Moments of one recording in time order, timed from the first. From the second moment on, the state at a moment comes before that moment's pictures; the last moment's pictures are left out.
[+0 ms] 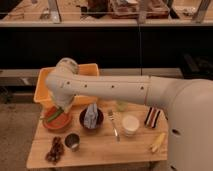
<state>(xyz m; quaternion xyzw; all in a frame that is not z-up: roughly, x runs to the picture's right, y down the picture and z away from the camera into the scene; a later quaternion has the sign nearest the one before) -0.208 0.075 0.691 -0.16 -0.25 -0.45 0.84</state>
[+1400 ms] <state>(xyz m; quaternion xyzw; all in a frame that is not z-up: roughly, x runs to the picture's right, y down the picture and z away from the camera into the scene) -0.240 0.083 0.786 -0.19 -0.25 -0.40 0.86</state>
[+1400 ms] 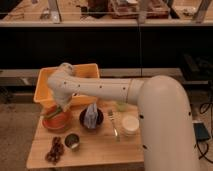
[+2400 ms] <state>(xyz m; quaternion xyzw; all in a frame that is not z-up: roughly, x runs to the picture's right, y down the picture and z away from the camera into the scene) -0.254 0.100 0.814 -0.23 -0.25 -0.38 0.86</state>
